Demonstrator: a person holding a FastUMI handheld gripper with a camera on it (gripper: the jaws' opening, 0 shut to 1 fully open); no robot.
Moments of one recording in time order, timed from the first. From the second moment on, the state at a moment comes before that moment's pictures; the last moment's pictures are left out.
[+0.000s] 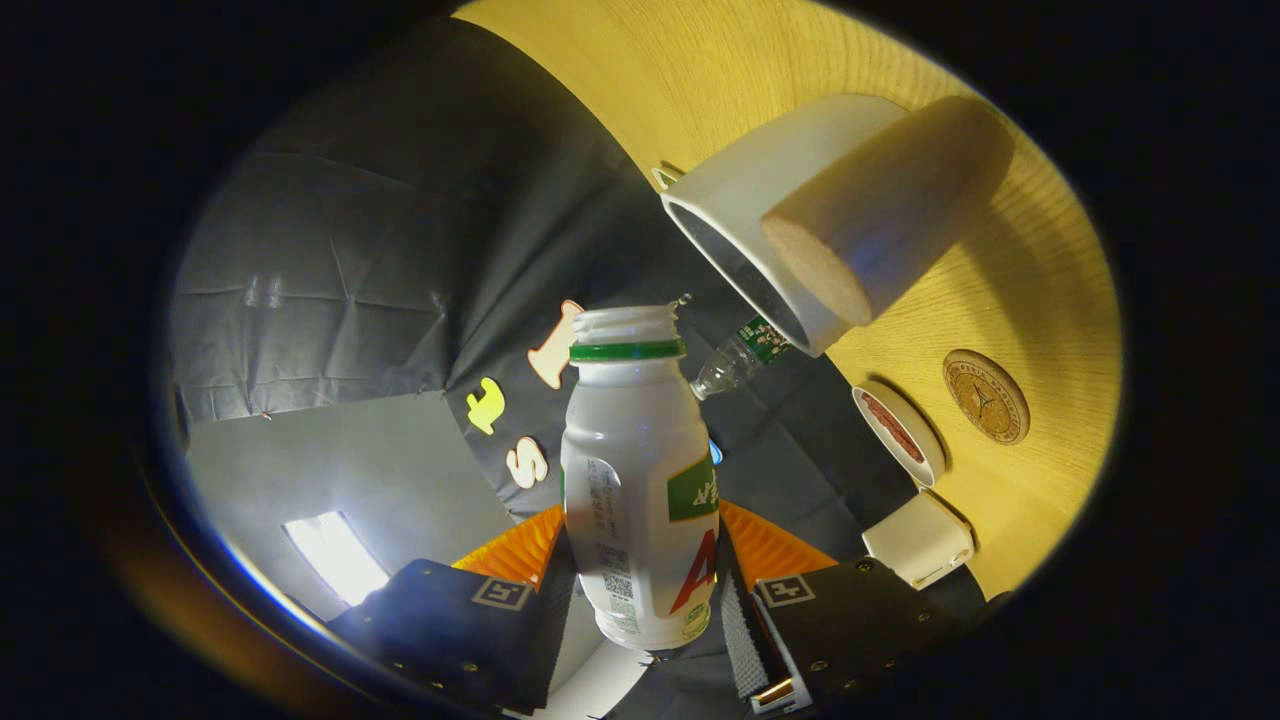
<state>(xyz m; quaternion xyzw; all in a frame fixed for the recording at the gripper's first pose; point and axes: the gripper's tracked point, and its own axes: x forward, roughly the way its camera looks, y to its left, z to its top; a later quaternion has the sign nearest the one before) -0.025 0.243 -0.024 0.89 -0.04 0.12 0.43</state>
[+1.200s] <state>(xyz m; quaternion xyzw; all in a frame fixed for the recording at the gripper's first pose) -0.013 0.288 -0.055 0.72 0.05 0.12 0.68</state>
